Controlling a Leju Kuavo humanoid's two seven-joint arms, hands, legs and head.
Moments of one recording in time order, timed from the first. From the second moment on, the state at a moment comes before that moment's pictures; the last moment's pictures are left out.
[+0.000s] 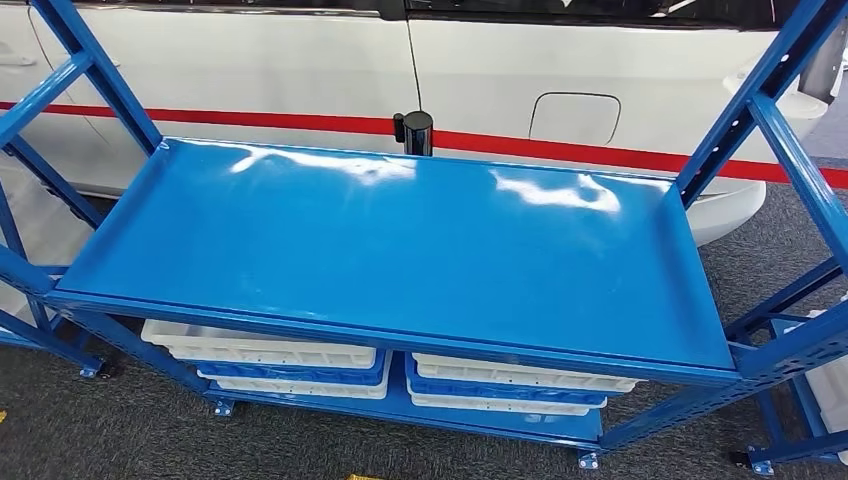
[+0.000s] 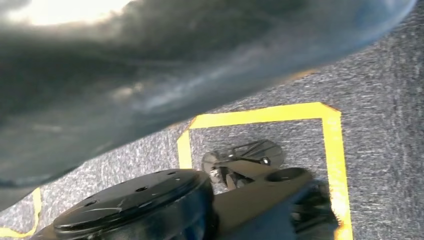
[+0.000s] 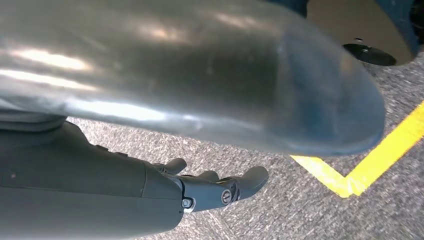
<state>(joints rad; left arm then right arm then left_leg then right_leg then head) -0.05 -0.16 0.91 -0.20 -1.13 0.21 -0.36 -0.01 0.11 -0.16 -0.18 0.68 -0.12 0.00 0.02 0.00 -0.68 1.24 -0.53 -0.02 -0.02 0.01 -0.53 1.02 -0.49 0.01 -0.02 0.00</state>
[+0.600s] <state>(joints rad) -0.06 -0.16 0.91 -0.20 -1.13 0.22 -0.35 -0.02 0.11 -0.17 -0.18 0.68 -0.12 0.00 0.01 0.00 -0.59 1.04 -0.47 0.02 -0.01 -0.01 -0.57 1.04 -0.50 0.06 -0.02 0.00</state>
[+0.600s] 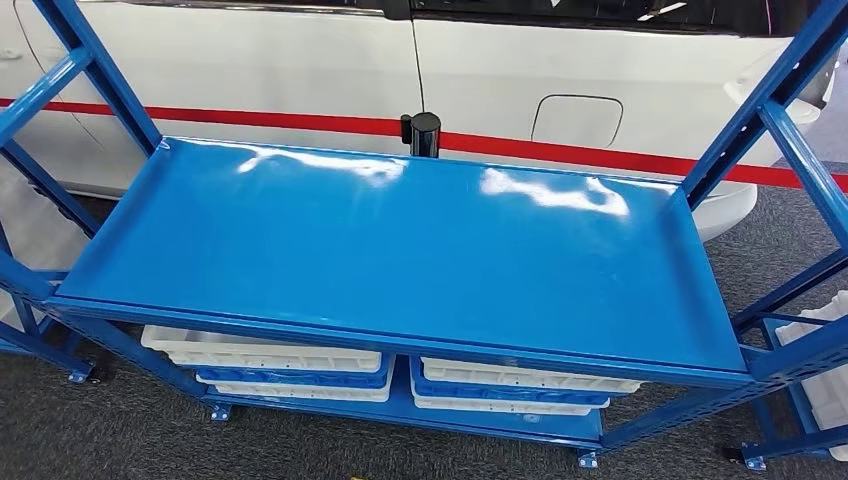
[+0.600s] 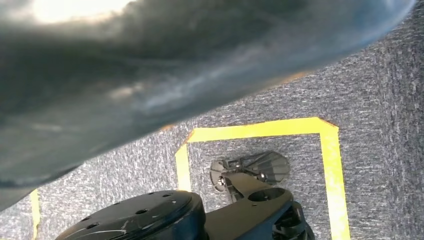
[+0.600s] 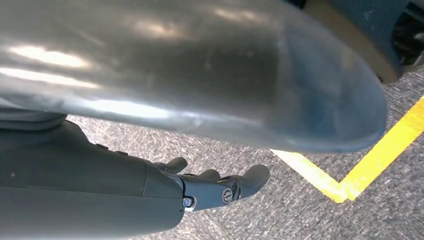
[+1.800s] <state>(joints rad) -0.03 -0.15 0.83 -0.22 -0.98 0.20 -0.26 0.00 0.10 -0.16 -0.19 0.62 -0.17 0.03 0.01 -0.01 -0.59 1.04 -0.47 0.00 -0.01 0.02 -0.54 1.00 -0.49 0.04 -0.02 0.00</state>
